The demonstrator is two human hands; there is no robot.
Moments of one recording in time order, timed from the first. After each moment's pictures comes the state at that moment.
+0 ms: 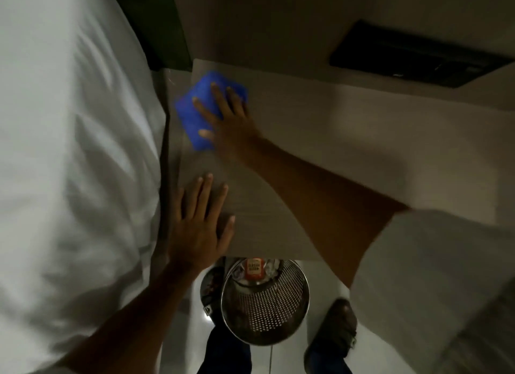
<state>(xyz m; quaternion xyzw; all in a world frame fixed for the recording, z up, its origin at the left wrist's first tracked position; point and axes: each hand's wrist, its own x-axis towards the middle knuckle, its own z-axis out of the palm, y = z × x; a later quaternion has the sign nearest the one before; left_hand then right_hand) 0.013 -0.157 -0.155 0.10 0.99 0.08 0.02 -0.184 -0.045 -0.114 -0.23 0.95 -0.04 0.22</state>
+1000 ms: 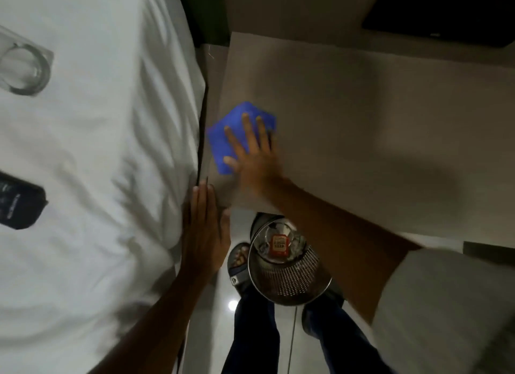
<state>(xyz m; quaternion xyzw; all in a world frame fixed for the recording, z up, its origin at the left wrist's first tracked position) 0.104 -0.195 -0.141 -0.06 0.99 0.11 0.05 -0.046 -0.076 -0.141 -0.20 0.96 -0.10 0.16</state>
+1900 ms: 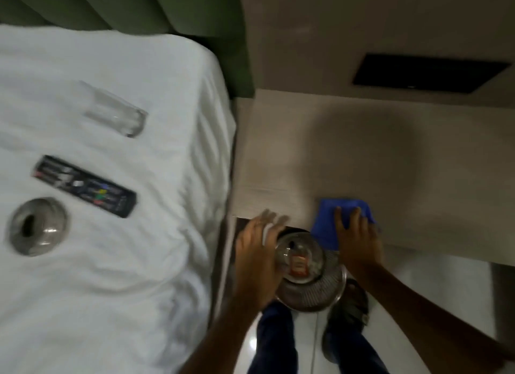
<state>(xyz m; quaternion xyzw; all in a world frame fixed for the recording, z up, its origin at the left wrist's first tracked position) 0.121 -0.131 0.004 0.00 0.97 0.21 0.10 0.072 0.084 -0.086 -0.10 0.96 0.09 0.24</state>
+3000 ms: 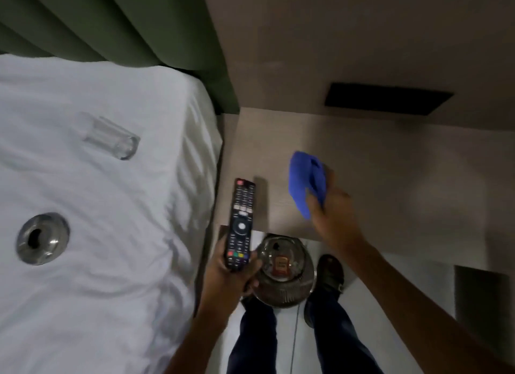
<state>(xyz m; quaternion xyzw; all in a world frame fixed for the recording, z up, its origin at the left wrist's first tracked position) 0.120 -0.105 0.086 -0.36 0.65 0.65 0.15 0.000 0.082 0.084 0.00 0.91 -0.41 0.06</state>
